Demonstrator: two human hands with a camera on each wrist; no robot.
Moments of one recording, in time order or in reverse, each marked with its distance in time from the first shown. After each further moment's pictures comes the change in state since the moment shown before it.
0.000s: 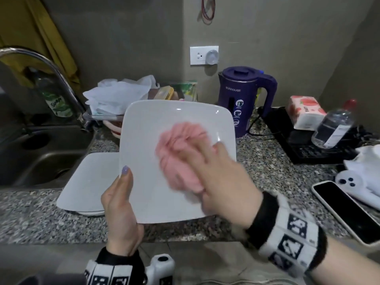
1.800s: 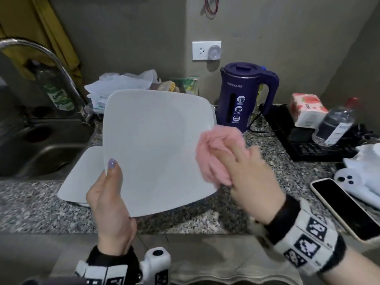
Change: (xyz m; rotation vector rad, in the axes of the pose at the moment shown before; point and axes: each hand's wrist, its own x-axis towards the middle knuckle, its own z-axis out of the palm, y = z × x) left_hand -0.011 0.014 0.002 0.076 0.083 0.106; right_hand -0.030 0.034 0.003 -0.087 -0.025 0.205
